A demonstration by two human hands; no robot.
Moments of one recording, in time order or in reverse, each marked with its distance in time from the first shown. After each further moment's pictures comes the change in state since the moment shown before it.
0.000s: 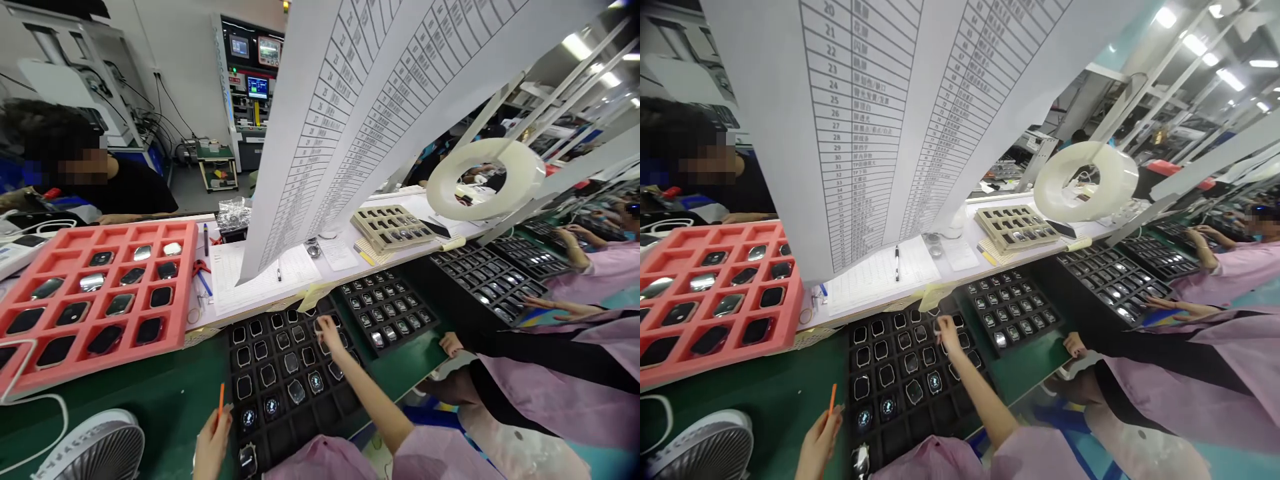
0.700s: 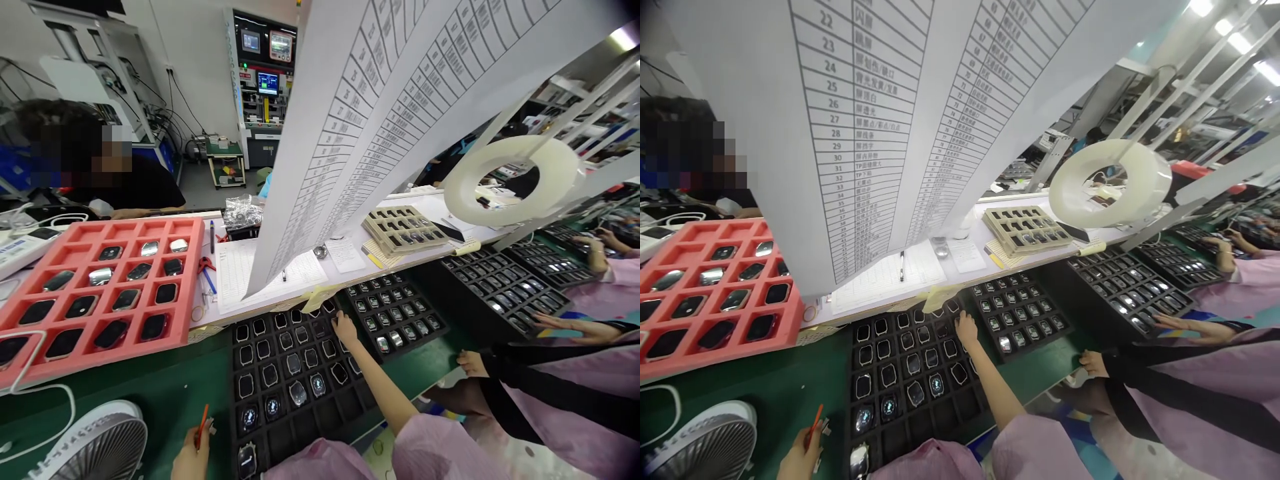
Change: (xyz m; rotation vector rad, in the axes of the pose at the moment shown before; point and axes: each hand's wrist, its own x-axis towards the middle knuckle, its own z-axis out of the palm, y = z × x) left_hand 0.019 -0.041 -0.040 0.455 -0.036 -0.206; right_hand 0.063 0.016 -0.058 -0.790 0.173 0.027
